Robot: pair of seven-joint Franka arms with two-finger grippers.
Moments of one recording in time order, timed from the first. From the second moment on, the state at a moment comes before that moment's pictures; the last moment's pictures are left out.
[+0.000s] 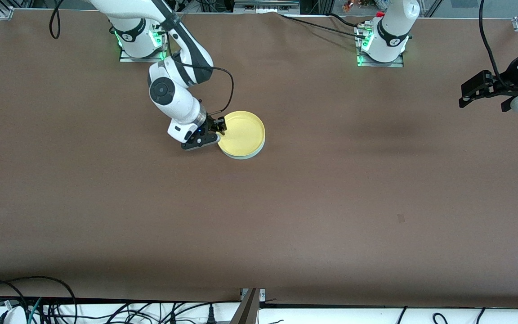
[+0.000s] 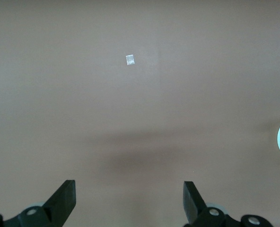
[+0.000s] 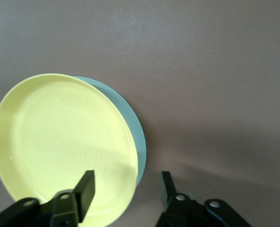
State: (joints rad) left arm -0.02 0.02 -0.01 -1.50 -0.01 1.48 0.03; right arm 0.45 0.32 0.15 -2.16 0.30 2.50 0.15
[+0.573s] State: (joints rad) left arm -0.02 0.02 -0.01 -1.49 -0.01 1.48 0.03; right arm 0.43 0.12 -0.20 -1.78 0.08 1.77 0.12
